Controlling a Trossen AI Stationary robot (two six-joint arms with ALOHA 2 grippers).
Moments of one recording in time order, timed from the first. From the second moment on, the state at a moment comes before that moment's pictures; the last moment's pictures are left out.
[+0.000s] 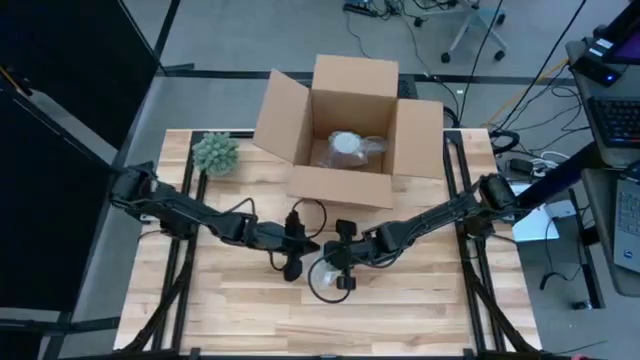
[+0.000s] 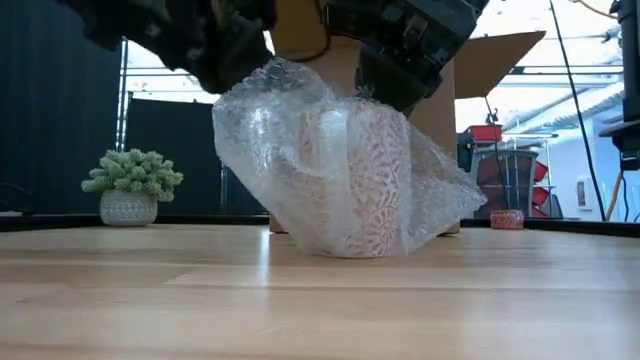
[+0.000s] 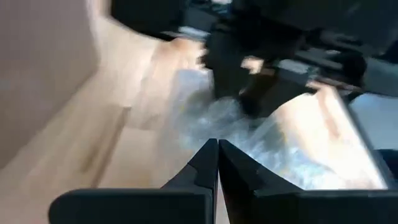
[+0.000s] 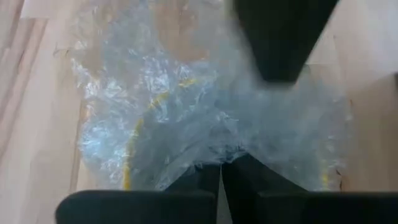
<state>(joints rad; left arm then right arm) -0.26 1.58 0.75 0.41 -0.13 -0.33 0.31 1.82 1.24 -0.36 0.21 0.26</state>
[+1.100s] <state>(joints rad) -0.24 1.81 0.82 0.54 -0.05 -0.36 0.33 1.79 1.54 -0.92 0.08 0.28</state>
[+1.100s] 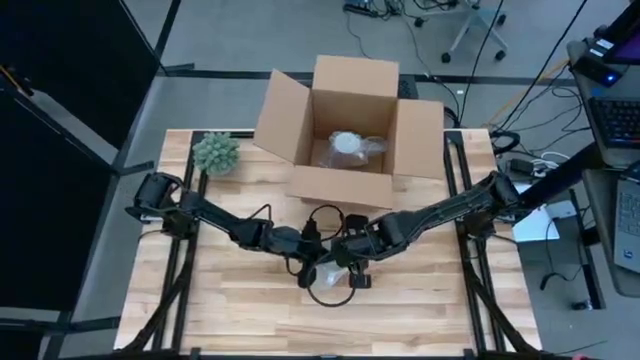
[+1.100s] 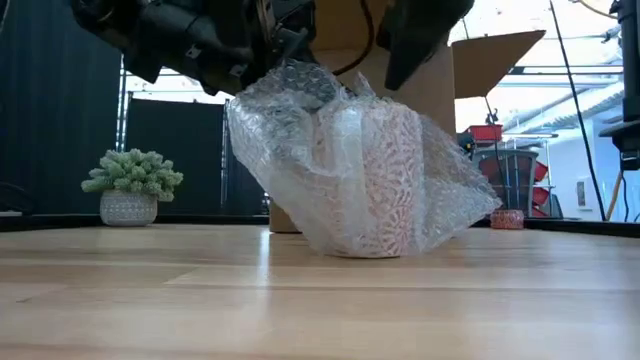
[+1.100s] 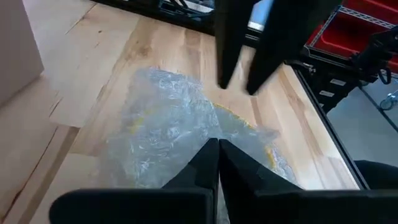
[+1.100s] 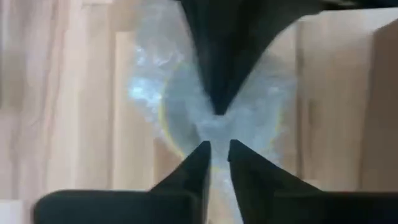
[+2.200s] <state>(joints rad) -0.24 1.81 0.82 0.54 -0.02 -0.36 0.38 1.94 1.66 -0.96 0.11 0.21</state>
